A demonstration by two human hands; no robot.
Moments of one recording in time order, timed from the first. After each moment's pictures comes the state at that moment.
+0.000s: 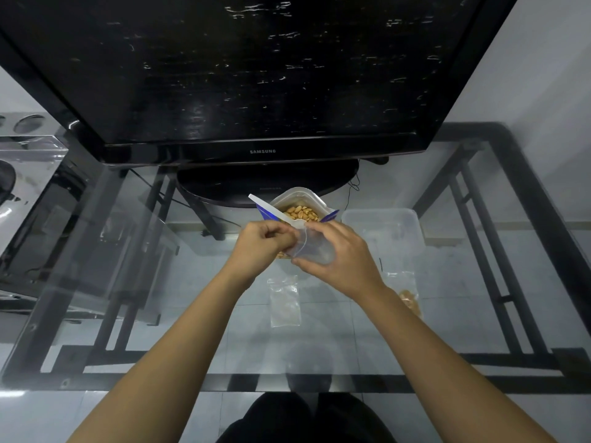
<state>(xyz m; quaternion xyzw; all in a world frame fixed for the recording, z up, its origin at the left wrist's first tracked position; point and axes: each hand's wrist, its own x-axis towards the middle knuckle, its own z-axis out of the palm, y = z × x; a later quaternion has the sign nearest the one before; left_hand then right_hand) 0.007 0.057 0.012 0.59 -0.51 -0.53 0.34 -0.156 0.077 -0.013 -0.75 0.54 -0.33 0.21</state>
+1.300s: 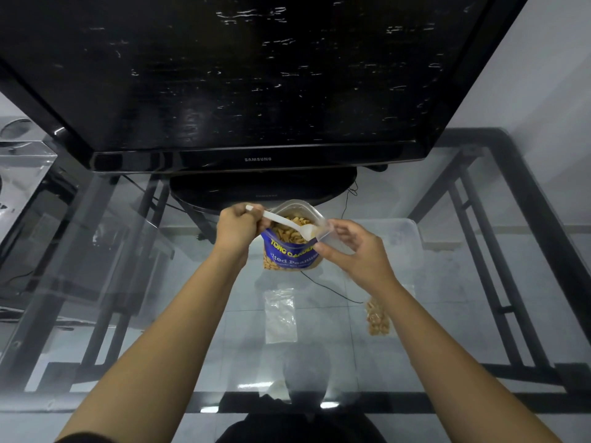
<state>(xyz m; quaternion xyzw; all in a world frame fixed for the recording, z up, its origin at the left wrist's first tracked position) 0.018 -0.013 -0.010 0.67 -0.32 -0.52 0.42 -0.187 0.047 -0.021 -0.54 0.60 -0.39 0.45</state>
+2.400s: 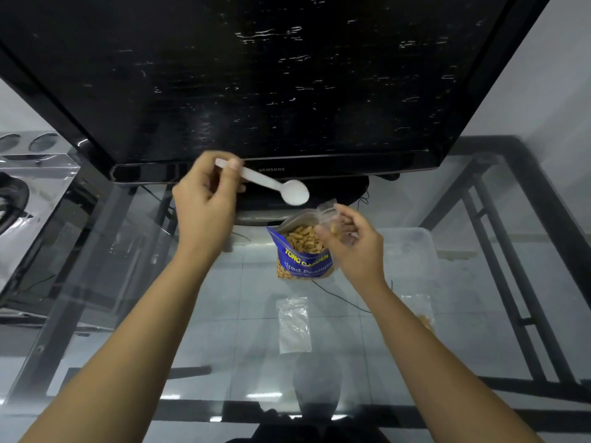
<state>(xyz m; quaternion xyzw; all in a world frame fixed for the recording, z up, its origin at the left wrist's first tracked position) 0.044 0.010 0.091 0.56 -0.58 -0.22 0.55 -0.148 0.032 -0.010 -0.49 0.58 -0.52 0.39</state>
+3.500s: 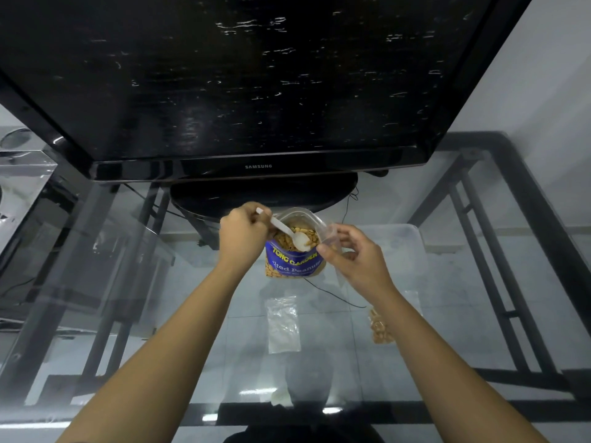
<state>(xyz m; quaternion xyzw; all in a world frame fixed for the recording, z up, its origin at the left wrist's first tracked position) 0.015 -0.008 0.008 0.70 -0.55 -0.30 0.34 -0.180 0.045 -0.022 -0.52 0.58 -0.41 0.47</state>
